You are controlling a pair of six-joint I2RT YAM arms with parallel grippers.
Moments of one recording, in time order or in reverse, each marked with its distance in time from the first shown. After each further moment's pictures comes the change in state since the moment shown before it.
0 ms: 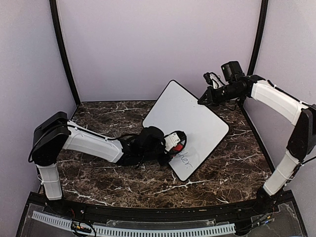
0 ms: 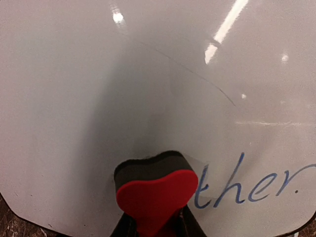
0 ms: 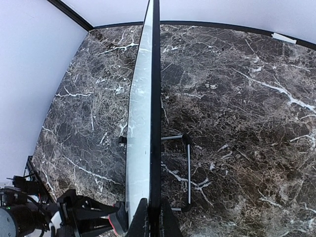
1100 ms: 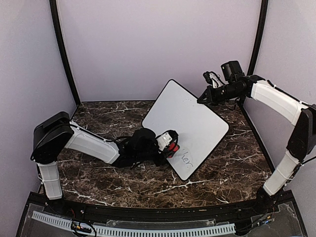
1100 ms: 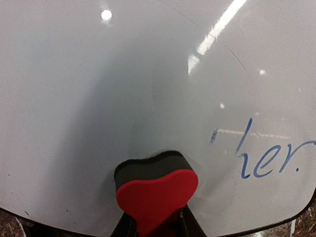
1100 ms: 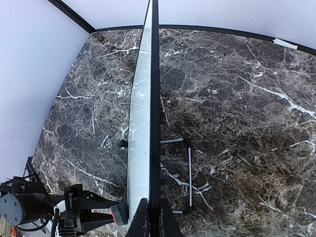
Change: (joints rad) left arm 0.037 0.002 -0.107 0.141 0.094 -0.097; right arm 0.003 0.000 -0.001 0.022 -0.002 -0.003
